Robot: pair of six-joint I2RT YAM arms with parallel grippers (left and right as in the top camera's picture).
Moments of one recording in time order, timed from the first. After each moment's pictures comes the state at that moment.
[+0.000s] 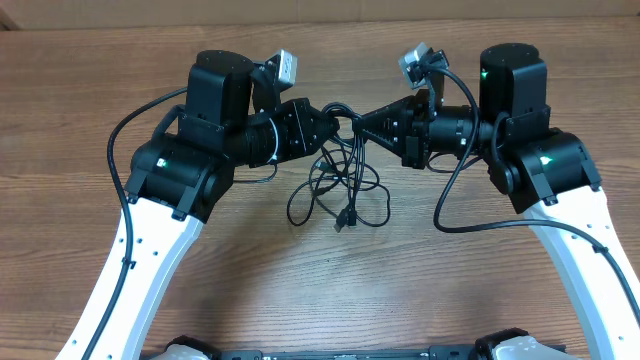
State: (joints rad) left arm -0.38 1.37 1.49 -0.75 0.58 -0.73; right arm 0.28 1.36 1.40 -0.60 -0.94 0.09
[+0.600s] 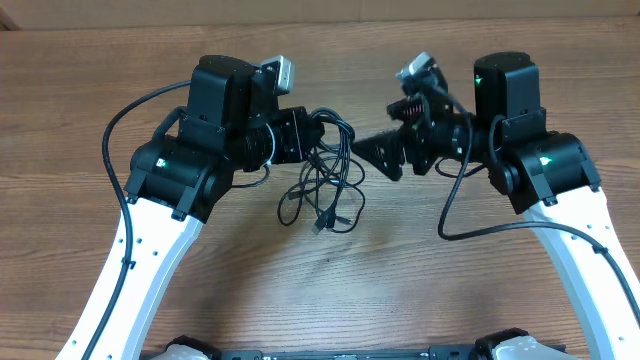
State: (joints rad) left arm -0.38 1.37 1.49 -0.84 0.46 -0.54; right arm 0.28 1.36 1.40 -0.75 -0.71 -0.17
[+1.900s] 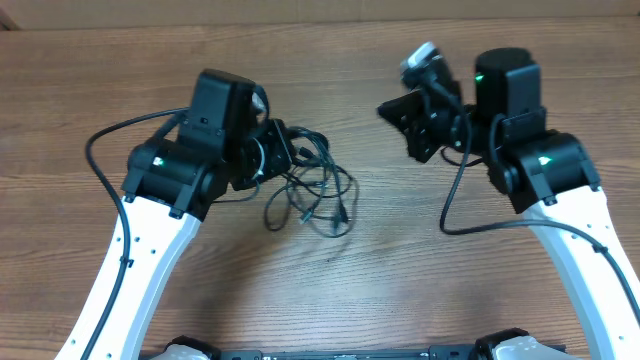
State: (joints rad) left arm -0.37 1.38 1.49 -1.05 0.28 -0.77; right arm 0.28 1.36 1.40 -0.67 -0.52 -0.19
